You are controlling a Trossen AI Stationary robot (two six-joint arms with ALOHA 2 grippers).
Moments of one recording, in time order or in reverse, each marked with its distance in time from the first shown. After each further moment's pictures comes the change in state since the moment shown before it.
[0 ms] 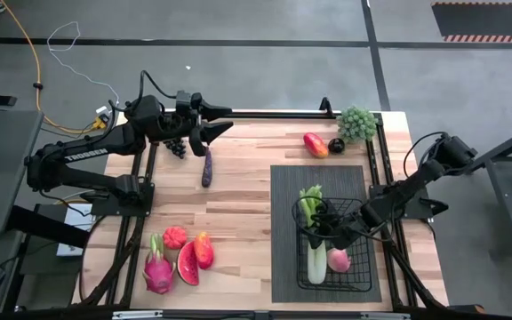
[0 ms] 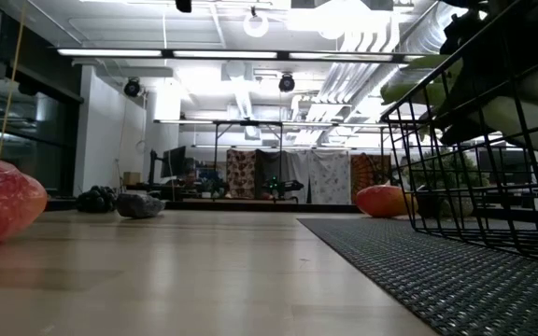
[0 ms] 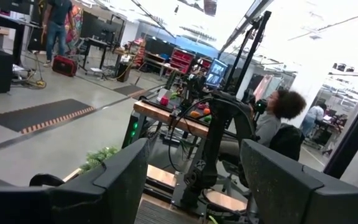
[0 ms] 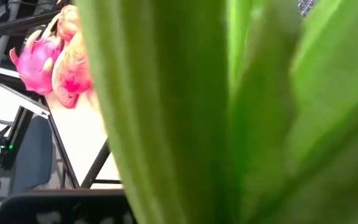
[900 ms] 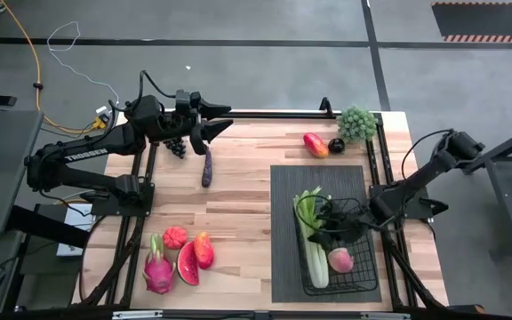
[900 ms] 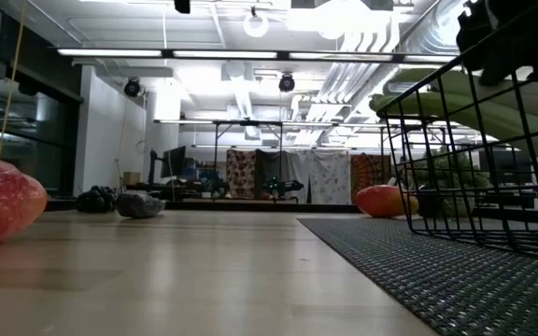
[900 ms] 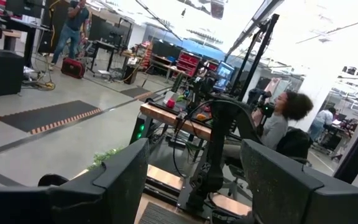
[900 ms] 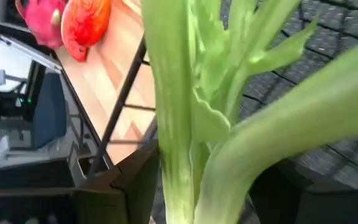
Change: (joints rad) left arm 0.000 0.000 0.000 0.001 -0.031 0.000; right arm 0.000 -0.165 0.000 -0.152 -0.210 -0.006
